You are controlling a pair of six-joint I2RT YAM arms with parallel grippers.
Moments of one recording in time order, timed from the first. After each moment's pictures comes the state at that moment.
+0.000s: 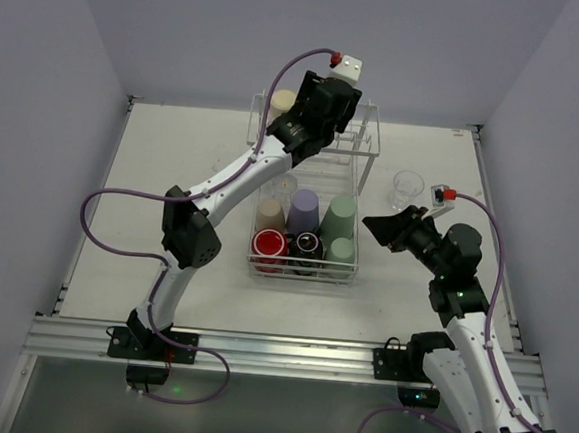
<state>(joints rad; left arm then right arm) -0.76 2.20 2.32 -0.46 -0.62 0.00 0.15 0.67 0.50 0.03 -0.52 0.67</state>
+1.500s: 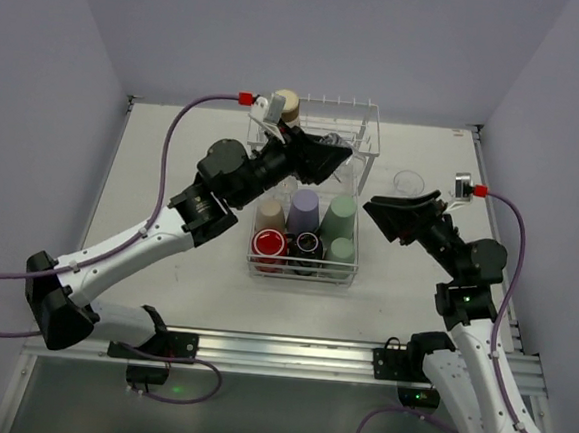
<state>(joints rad) -0.86 1.32 1.33 0.22 -0.02 -0.52 0.15 0.62 0.56 0.38 -0.65 0.92</state>
